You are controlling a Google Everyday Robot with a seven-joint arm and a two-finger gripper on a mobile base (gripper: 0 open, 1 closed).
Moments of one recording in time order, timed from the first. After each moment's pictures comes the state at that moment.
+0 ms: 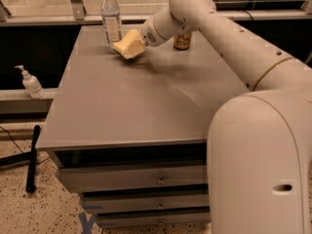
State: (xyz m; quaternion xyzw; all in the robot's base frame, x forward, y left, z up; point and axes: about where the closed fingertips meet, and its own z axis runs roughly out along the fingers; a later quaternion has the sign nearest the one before) arm 0.798 0.060 0.861 -0.50 0.74 0.17 0.41
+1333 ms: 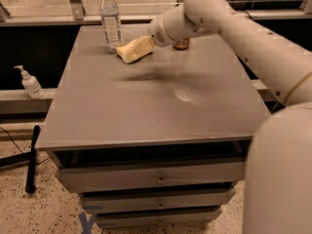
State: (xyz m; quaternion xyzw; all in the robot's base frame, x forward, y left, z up) arm 0.764 0.045 0.889 -0.48 0.73 0.19 0.44
